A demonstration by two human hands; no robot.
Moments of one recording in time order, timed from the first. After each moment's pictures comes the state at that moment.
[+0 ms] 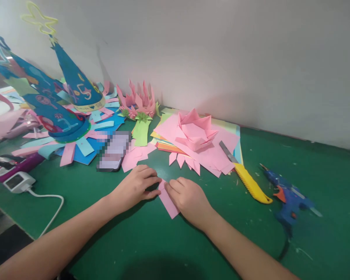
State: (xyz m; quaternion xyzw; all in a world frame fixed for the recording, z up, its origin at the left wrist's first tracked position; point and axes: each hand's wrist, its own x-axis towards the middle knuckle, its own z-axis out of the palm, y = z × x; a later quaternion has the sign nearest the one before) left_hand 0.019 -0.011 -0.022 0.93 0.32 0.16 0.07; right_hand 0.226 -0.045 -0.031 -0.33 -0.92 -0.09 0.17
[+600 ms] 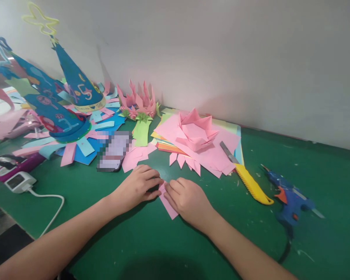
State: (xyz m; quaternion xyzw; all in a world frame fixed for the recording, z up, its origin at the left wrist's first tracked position) left_hand 0.020 -0.011 -0.020 0.94 0.32 0.13 0.06; right_hand 0.223 -0.045 -0.024 -0.33 -0.92 -0.07 0.19
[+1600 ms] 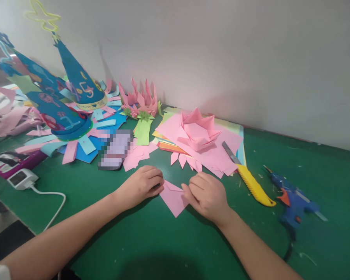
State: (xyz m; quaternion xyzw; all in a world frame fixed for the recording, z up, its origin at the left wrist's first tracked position) left_hand 0.027 -0.007 -0.023 0.94 0.28 0.18 0.05; right_hand 0.254 -0.040 -0.016 -0.38 -0.87 -0.05 0.31
